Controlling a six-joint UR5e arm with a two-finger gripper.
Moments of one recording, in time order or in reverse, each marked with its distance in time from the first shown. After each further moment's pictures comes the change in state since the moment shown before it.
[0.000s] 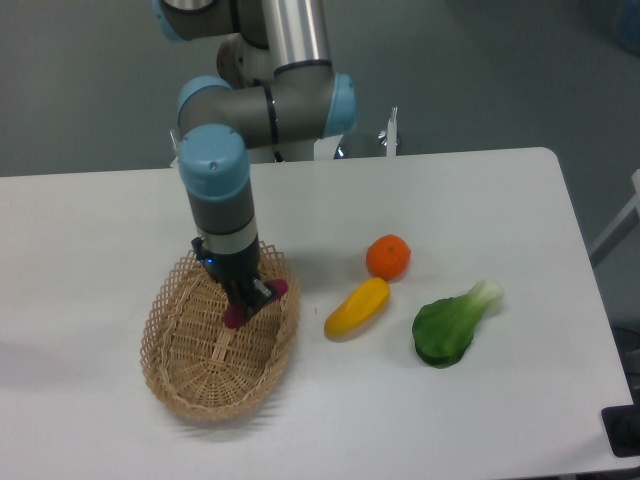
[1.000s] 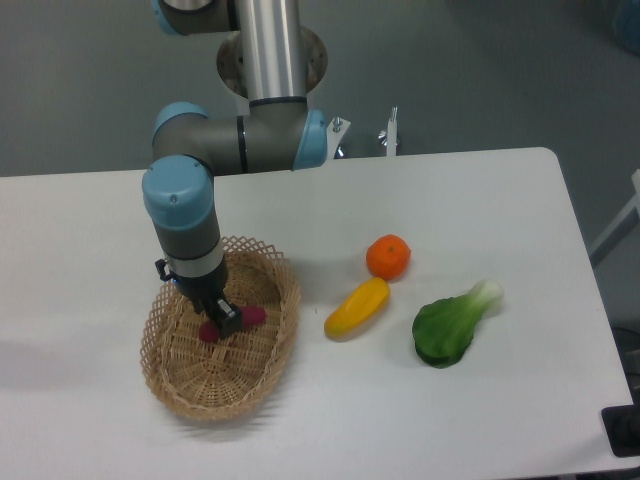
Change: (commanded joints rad) arm 0.024 -0.014 0.087 0.034 -0.009 -0.021
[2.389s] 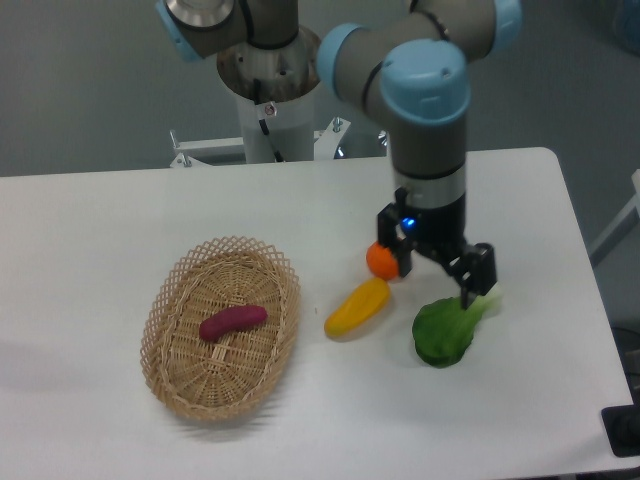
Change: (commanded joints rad) arm 0.451 0.098 0.256 -0.281 0.009 0.540
